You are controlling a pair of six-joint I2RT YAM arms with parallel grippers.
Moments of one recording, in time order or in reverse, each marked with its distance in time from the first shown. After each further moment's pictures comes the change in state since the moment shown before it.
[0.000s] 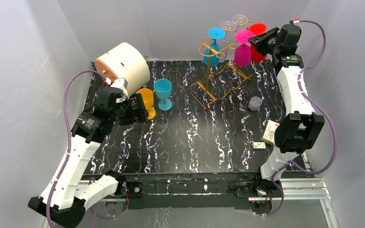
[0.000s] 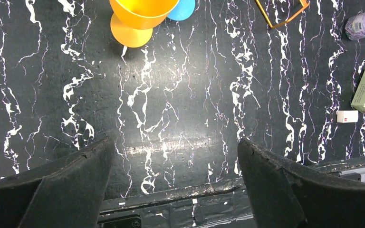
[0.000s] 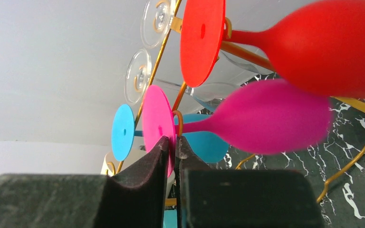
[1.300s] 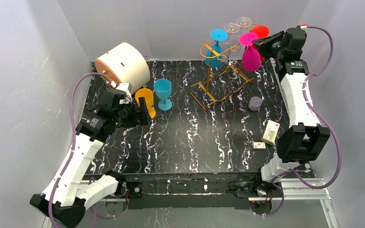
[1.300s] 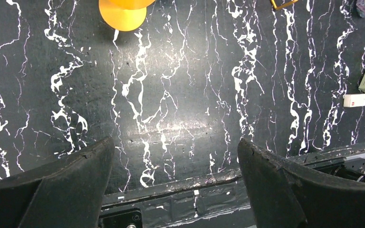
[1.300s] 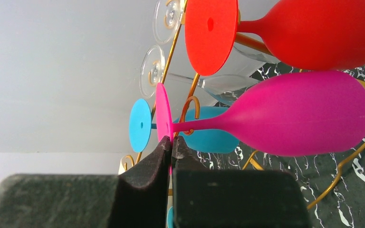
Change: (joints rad) left arm 0.002 0.010 -0.064 0.010 0.051 0.011; right arm 0.000 -0.138 -0.105 -0.026 0.047 0.090
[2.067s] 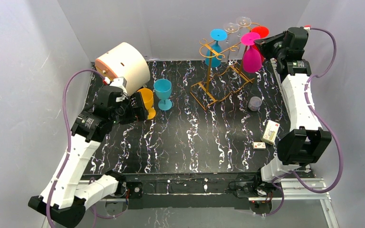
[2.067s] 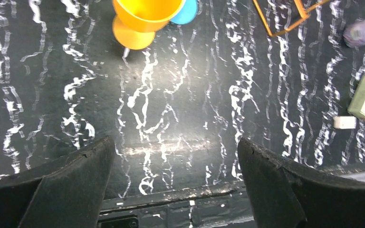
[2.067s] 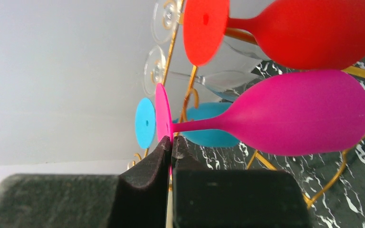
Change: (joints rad) left arm 0.000 -0.008 0.071 -0.010 -0.056 -0.035; right arm 0.000 -0.021 0.036 -0.083 0.049 0.051
